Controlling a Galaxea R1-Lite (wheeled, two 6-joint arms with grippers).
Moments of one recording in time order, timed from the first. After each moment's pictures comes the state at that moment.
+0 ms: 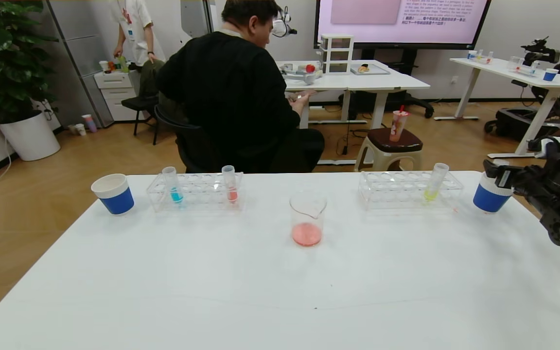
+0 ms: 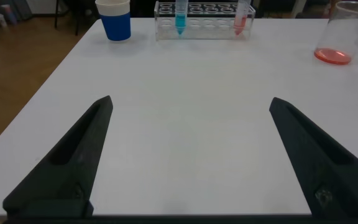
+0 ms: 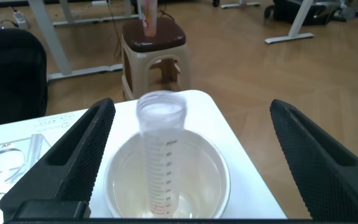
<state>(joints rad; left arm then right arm) 0.00 0.00 0.00 0.00 0.00 -0.01 -0.34 2.26 -1.12 -1.11 0.01 0.02</state>
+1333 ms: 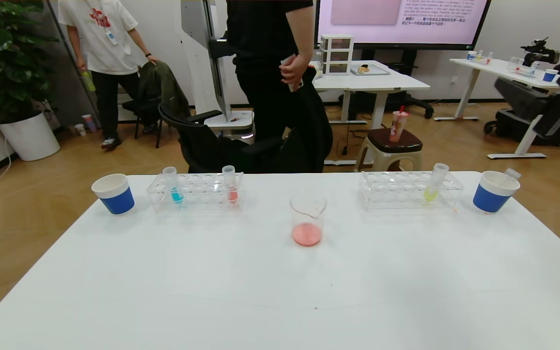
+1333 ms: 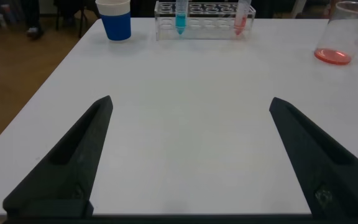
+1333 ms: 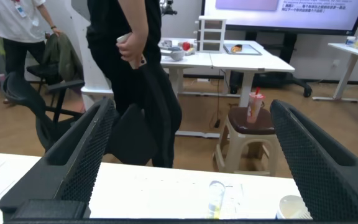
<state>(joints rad) 0.00 0.00 0.00 0.00 0.00 -0.01 0.07 1.38 -0.77 -0.87 0.01 0.02</state>
